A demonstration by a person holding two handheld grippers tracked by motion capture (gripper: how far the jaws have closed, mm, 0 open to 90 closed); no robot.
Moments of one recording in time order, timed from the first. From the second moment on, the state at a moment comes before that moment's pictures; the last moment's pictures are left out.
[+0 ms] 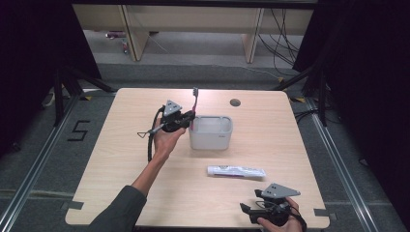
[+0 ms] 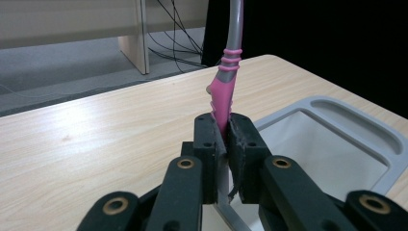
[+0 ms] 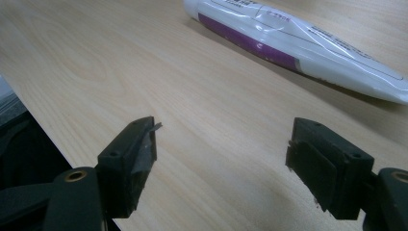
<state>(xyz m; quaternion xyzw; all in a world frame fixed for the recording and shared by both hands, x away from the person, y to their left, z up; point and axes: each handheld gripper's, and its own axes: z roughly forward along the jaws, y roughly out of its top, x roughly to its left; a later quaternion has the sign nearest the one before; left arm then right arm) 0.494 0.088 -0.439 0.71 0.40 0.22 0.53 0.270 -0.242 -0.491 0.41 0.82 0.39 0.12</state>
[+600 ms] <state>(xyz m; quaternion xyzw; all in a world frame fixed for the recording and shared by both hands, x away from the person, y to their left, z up) 0.491 0.085 -0.441 0.72 0.40 0.24 0.51 0.270 -0.242 -0.492 0.40 0.82 0.39 0.12</state>
